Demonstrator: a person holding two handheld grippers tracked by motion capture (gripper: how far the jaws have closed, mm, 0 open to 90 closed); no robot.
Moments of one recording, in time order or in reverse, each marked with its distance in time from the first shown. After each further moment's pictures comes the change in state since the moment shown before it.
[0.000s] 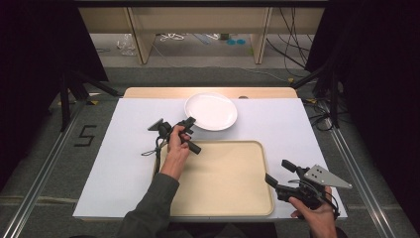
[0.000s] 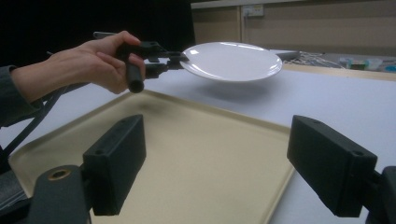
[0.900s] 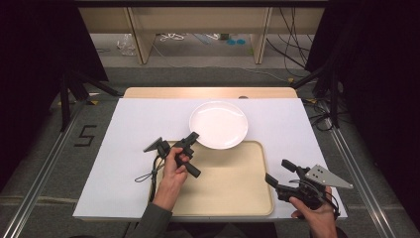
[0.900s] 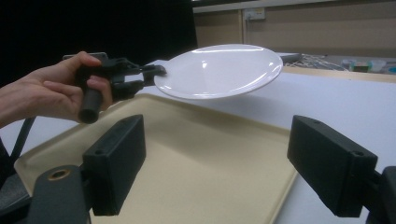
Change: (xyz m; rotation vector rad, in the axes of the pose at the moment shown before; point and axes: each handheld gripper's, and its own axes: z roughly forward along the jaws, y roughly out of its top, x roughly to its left) left arm 0.017 -0.036 -0.057 0.086 -0.157 -0.032; right arm 0.000 0.002 -0.003 0.021 0.002 0.006
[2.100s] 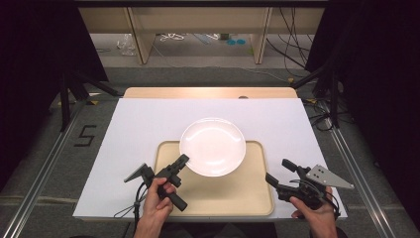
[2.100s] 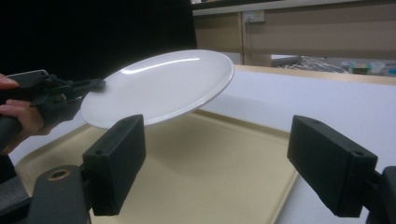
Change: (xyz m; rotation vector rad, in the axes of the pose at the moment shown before) left arm 0.004 -0.032 -0.092 0.043 -0.101 -0.015; right arm 0.000 0.000 0.000 -0.025 0.008 0.009
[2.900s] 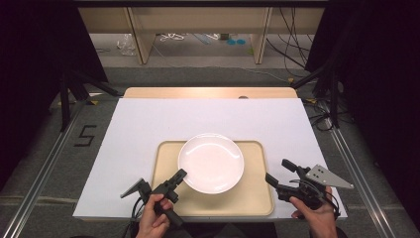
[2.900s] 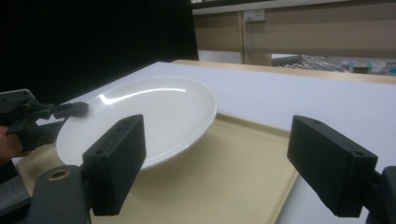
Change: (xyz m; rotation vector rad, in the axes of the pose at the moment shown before) left arm 0.020 -0.015 -0.030 0.010 0.038 -0.006; right arm 0.000 0.000 0.000 0.012 -0.004 -0.007
